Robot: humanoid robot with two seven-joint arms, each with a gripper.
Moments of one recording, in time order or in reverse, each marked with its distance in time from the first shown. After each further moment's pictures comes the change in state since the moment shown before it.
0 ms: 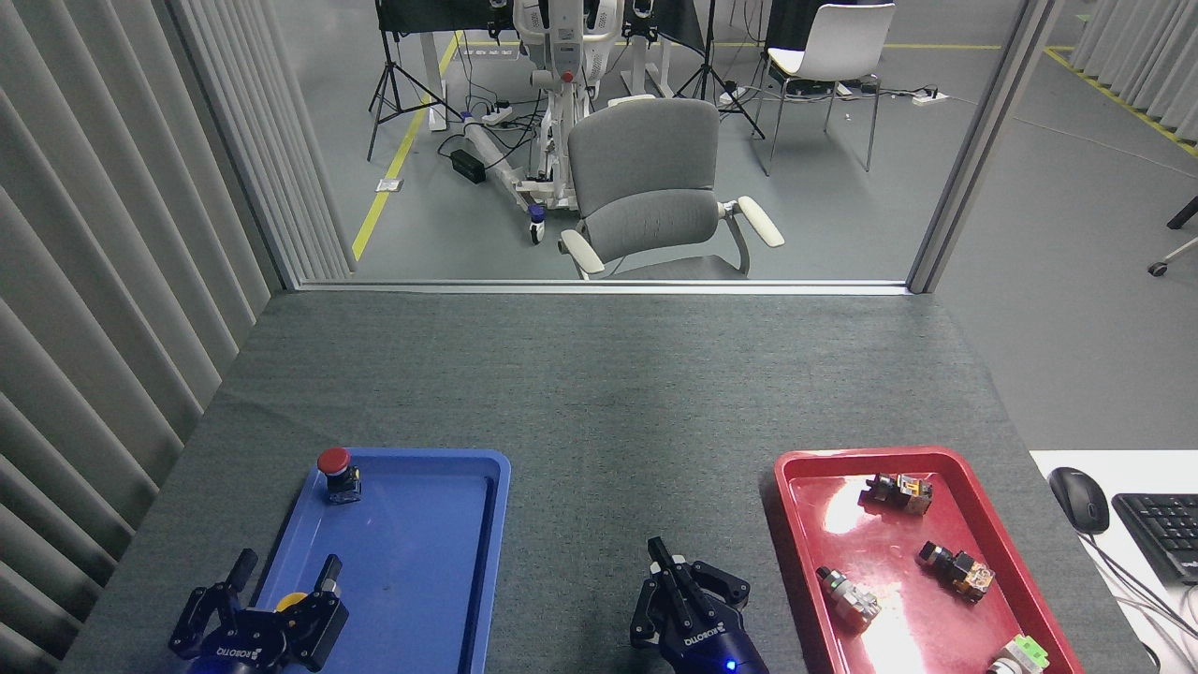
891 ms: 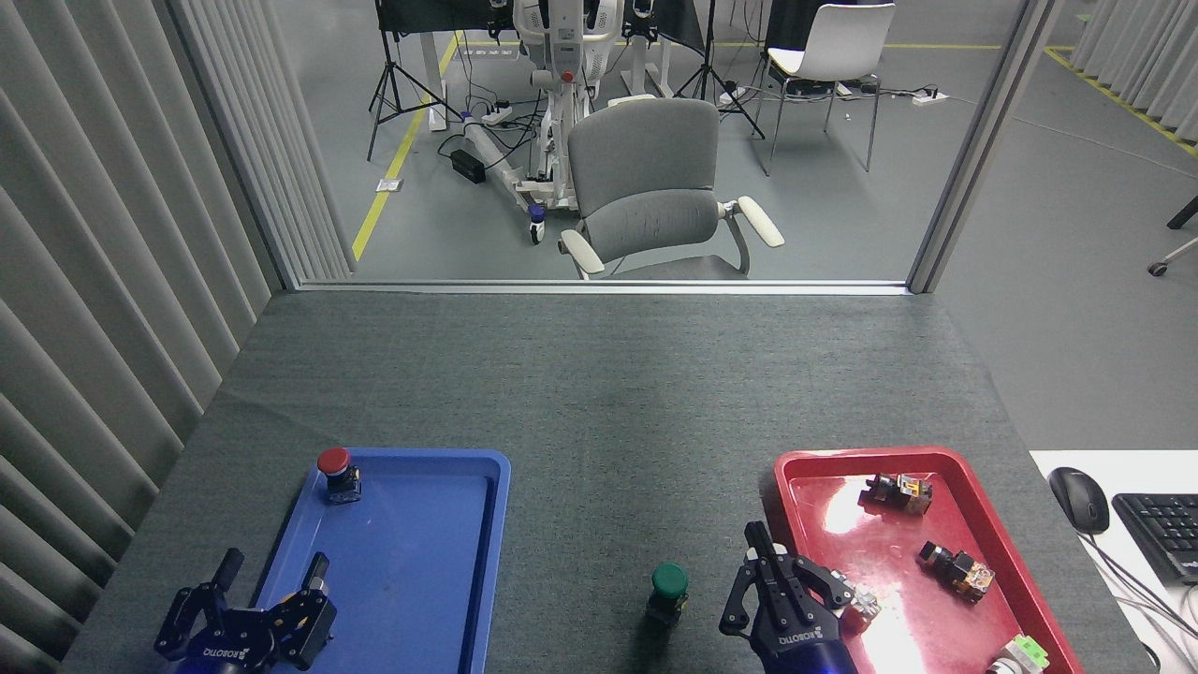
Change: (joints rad) left arm 0.006 0.002 0.023 -0.010 0.001 0.003 0.003; right arm 0.114 -0.067 -0.174 -0.140 -0.052 -0.004 -0.120
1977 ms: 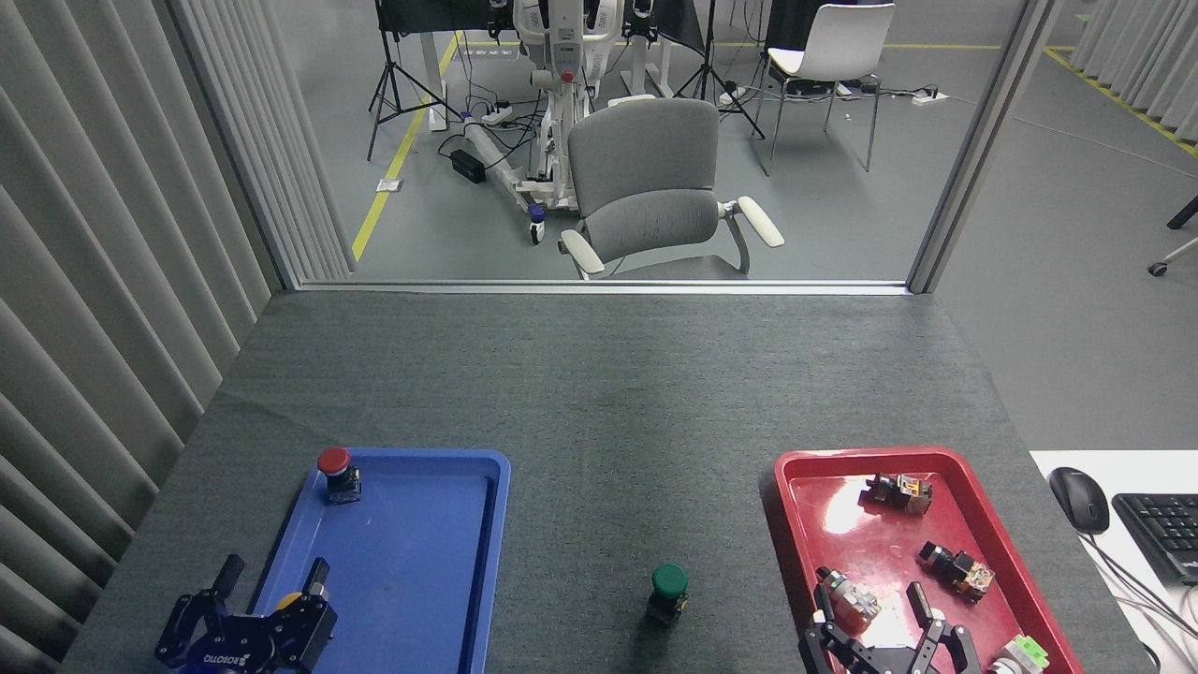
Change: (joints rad) left arm 0.013 -0.008 0.005 -0.007 0.005 0.000 -0.004; right arm 0.162 -0.041 -0.192 -0.075 -0.033 -0.009 -0.015
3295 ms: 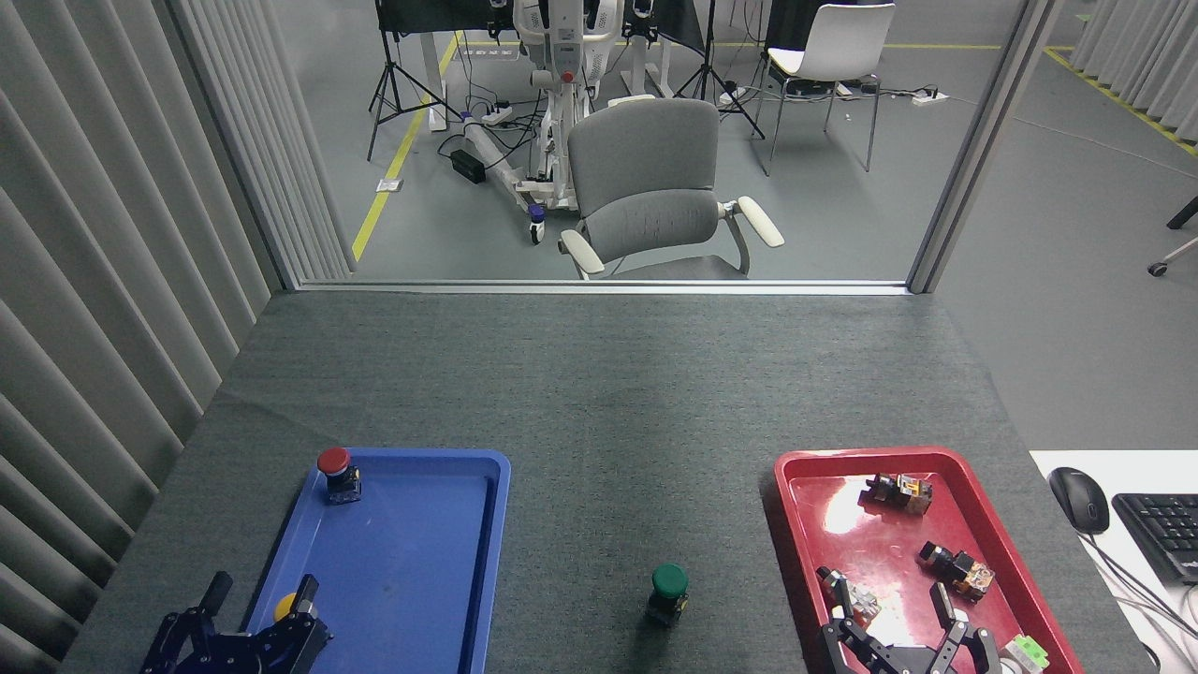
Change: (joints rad) left arm 0.044 -0.001 0.031 -0.024 0.009 -0.027 0.000; right arm 0.011 -0.005 -0.017 -0.022 0.003 0.047 -0.013
